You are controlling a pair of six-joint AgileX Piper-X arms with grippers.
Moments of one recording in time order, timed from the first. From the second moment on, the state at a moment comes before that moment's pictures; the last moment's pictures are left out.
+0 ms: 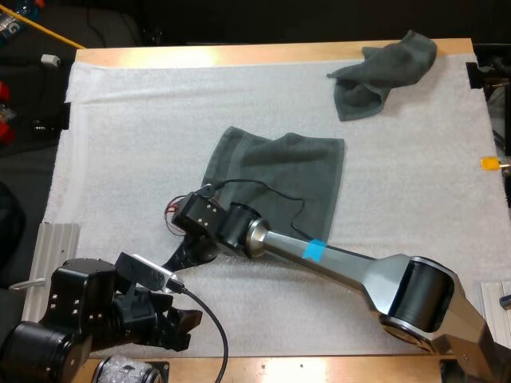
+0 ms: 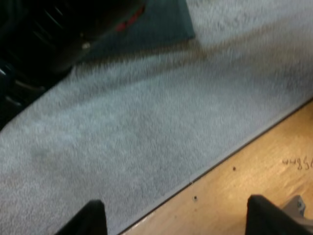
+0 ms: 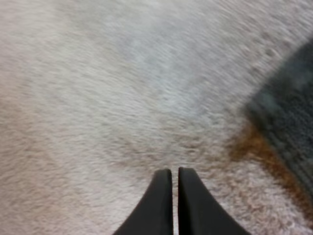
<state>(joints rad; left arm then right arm) -0.23 0.57 -0.90 1.53 0.49 -1.73 1.07 2.14 -1.69 0.69 -0.19 -1.43</state>
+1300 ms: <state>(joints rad) -0.23 0.57 -1.00 1.45 0.25 -1.71 0.97 1.36 -1.25 1.24 0.33 -1.37</state>
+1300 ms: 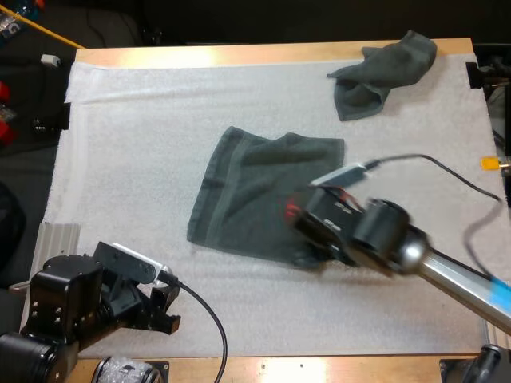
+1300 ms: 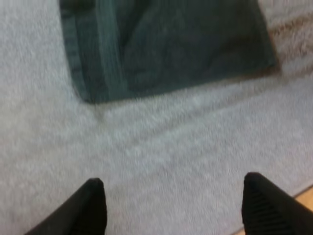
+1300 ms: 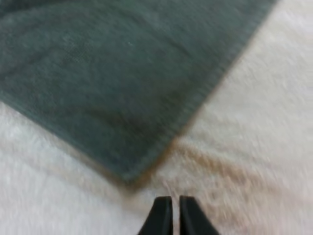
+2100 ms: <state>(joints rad) -0.23 0.57 -1.00 1.38 0.25 -1.70 1.07 1.04 -0.67 0.72 0.20 -0.83</state>
